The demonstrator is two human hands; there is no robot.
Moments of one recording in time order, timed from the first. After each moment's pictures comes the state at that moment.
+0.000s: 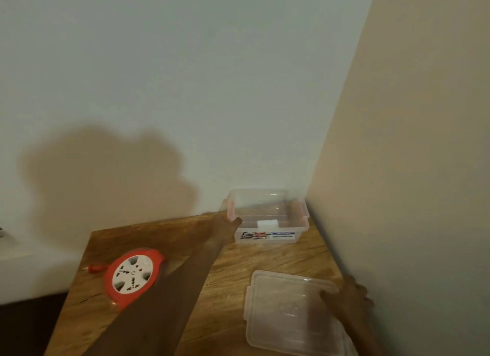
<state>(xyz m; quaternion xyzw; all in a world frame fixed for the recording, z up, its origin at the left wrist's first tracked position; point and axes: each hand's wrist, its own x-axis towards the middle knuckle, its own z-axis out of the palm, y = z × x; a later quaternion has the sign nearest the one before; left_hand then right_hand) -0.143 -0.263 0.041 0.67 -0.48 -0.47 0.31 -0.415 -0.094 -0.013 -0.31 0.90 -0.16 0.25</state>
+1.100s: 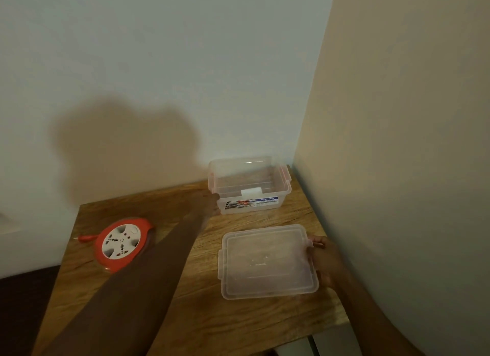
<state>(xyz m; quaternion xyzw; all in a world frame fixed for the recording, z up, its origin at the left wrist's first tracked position) -0.151 -0.250 0.021 0.65 -0.34 -0.57 0.36 -0.438 -0.088 -0.016 -0.24 0.71 -0.42 0.51</state>
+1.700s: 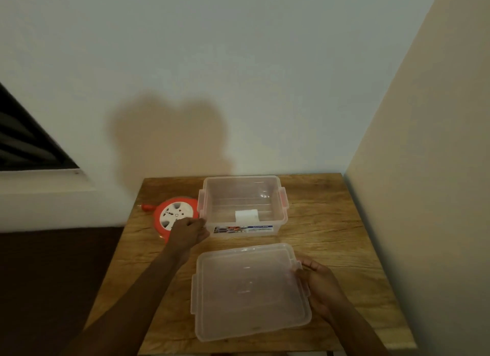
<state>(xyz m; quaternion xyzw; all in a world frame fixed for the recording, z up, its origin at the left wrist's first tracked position) 0.003 -0.140 -0.002 0.66 -0.27 -0.54 0.45 -0.321 -0.062 -0.011 -0.23 0.60 -0.39 0.66</state>
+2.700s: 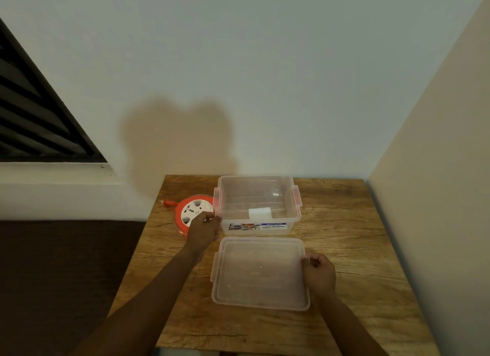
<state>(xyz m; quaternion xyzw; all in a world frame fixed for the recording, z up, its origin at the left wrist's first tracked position) 0.021 -0.134 -0.009 0.69 -0.33 -0.46 0.44 -0.264 -0.089 -0.053 -0.33 0.74 -0.42 0.42</state>
